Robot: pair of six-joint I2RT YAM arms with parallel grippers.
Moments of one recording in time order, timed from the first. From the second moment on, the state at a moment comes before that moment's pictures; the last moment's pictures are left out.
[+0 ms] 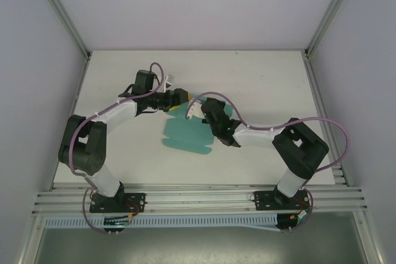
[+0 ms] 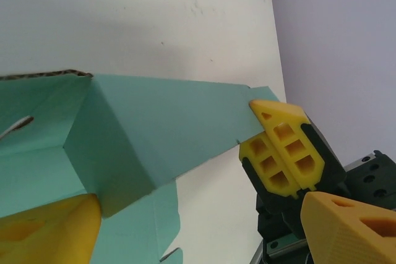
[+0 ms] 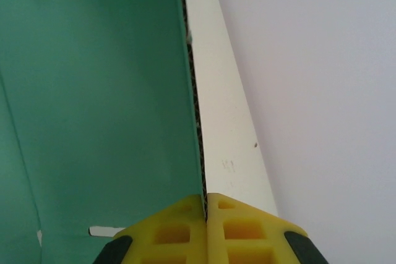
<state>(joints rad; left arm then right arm) -0.33 1.68 1.04 -0.12 0.82 -0.62 0.87 1.67 0.83 0.37 0.58 -0.91</state>
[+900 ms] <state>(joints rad) -0.35 1.79 1.12 -0.16 0.84 -0.64 0.88 1.66 0.72 0.49 0.50 -0.93</state>
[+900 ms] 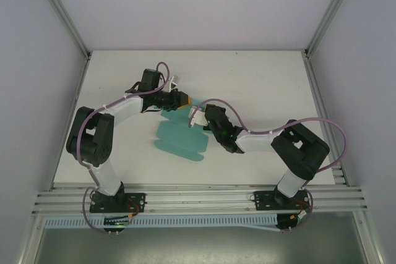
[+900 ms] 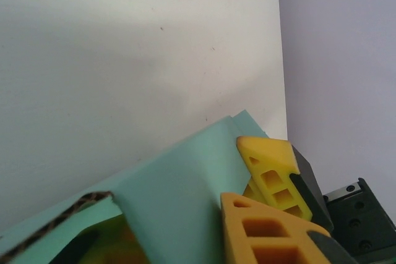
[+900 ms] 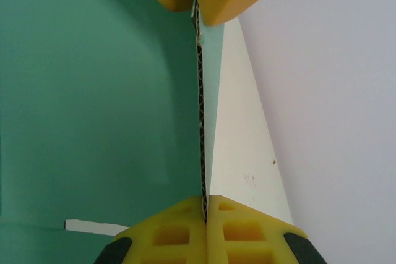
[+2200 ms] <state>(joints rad) -0.14 1.52 0.71 -0.06 0.53 -0.50 0.82 1.47 0.64 0.46 0.43 -0.82</state>
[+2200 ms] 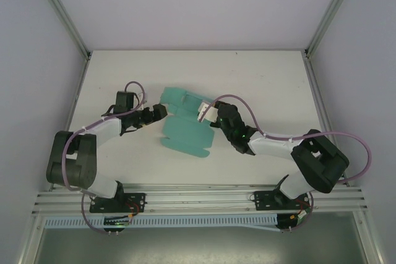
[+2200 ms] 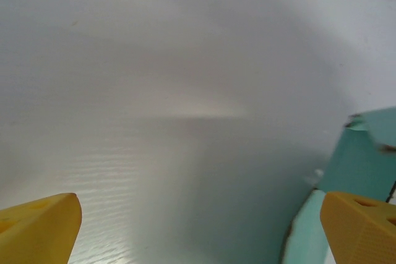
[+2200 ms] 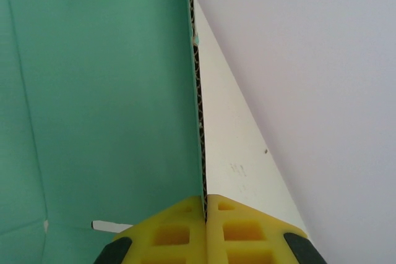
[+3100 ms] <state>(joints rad) -0.26 1.76 0.76 0.24 0.80 -0.54 0.82 1.45 0.65 0.43 0.34 -0.68</state>
